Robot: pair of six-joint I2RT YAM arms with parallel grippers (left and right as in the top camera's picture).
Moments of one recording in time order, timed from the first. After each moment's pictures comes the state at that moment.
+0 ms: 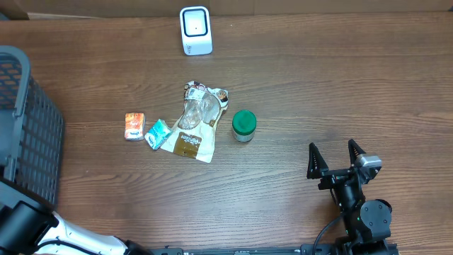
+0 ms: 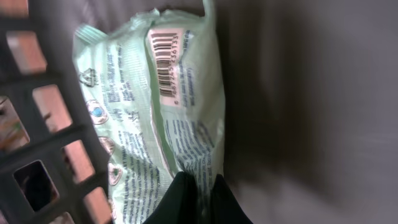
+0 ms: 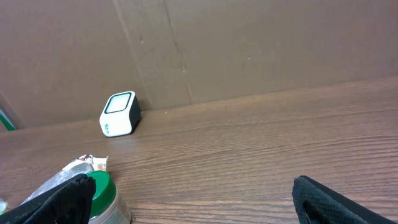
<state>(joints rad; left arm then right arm) 0.95 2.01 1.54 -1.12 -0.35 -0.39 0.16 0.01 0.02 -0.03 0.00 0.23</state>
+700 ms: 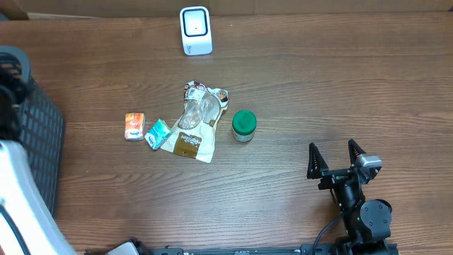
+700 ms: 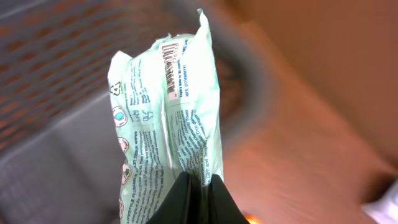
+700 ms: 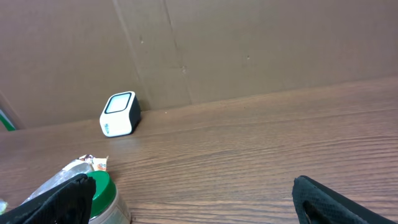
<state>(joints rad) 0.44 1.38 1.76 -1.08 -0.19 -0.39 0.16 0.01 0.02 -0.03 0.00 0.23</state>
